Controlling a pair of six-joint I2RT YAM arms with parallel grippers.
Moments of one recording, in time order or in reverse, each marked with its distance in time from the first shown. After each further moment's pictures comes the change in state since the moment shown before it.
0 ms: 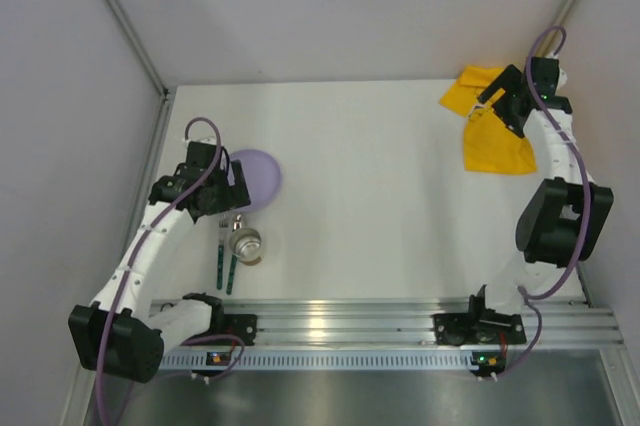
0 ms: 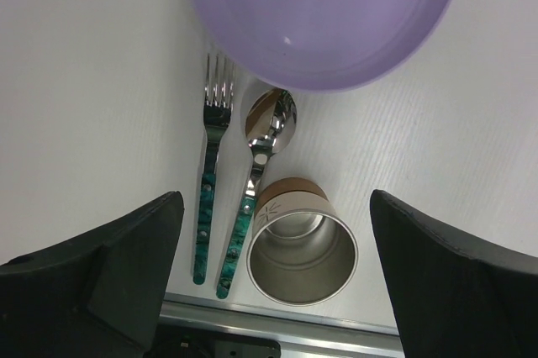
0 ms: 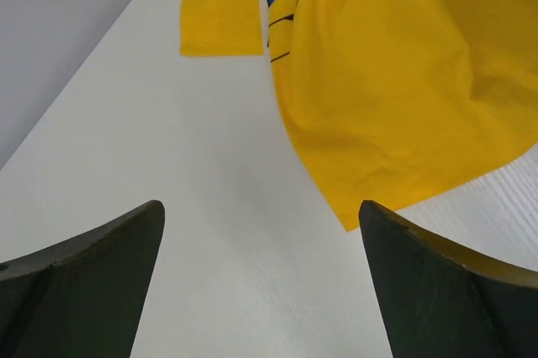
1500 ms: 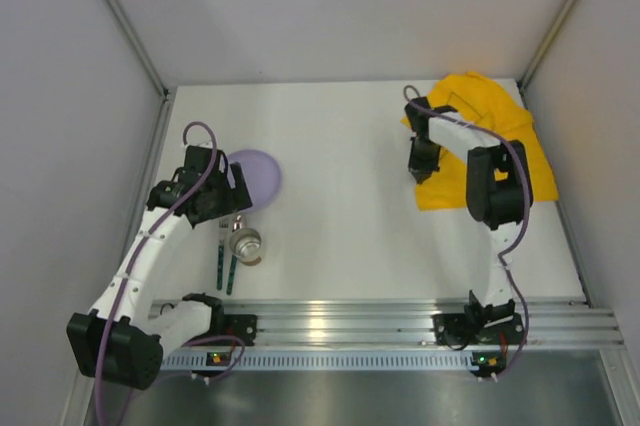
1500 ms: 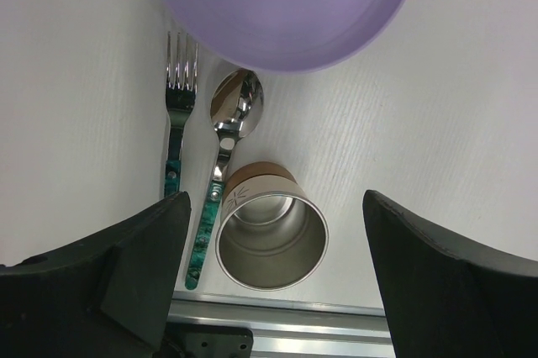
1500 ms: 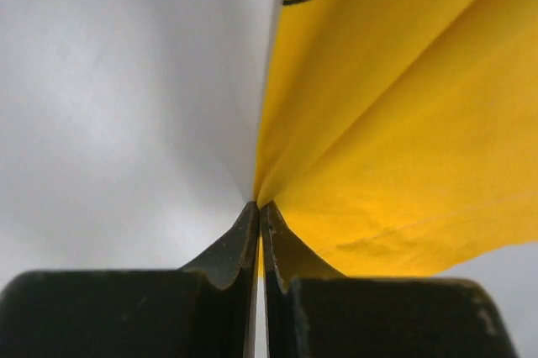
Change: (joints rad) left arm 0.000 -0.034 -0.031 0.000 0.084 -0.065; right arm 0.349 0.493 0.222 -0.433 0.154 -0.129
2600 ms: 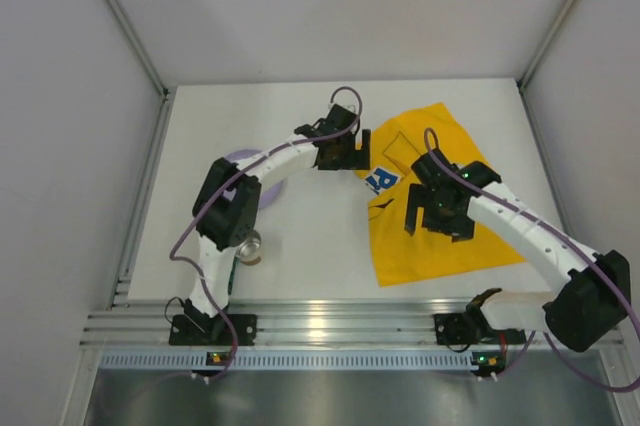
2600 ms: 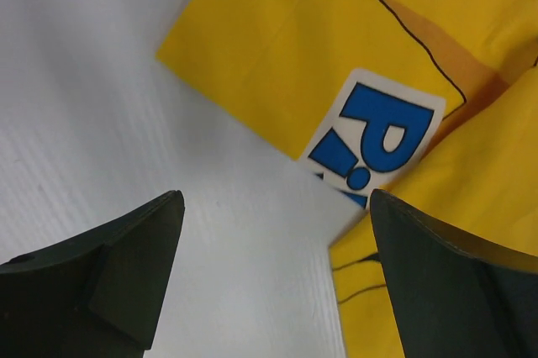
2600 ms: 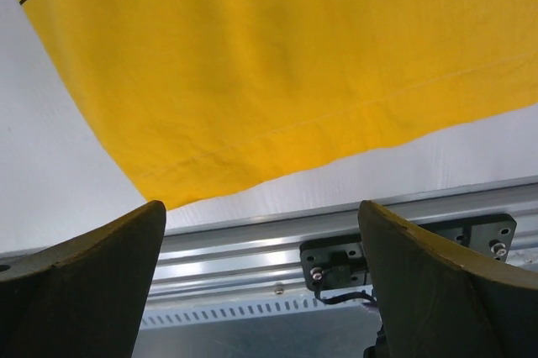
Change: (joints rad) left arm -0.439 0.978 0.638 0.416 0.109 -0.055; right arm 0.372 -0.904 -0.652 -0.220 0.011 0.256
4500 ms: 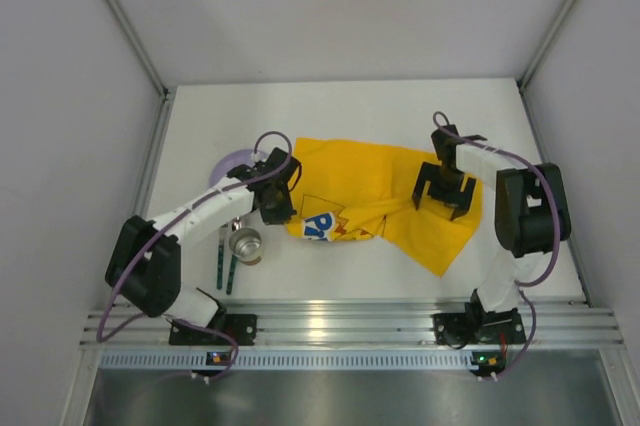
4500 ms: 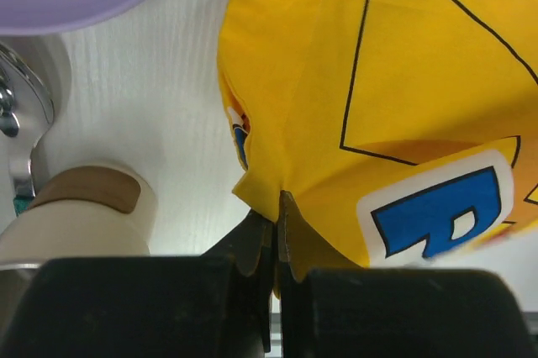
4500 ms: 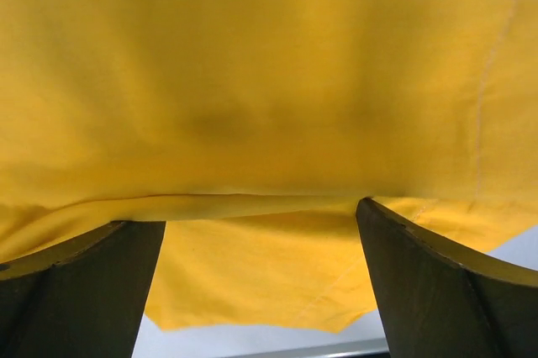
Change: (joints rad) left arm 0.068 -0.539 -0.598 -0.276 -0.138 -0.231; right arm -0.372 0.530 0.077 0.337 -0.147 -0.170
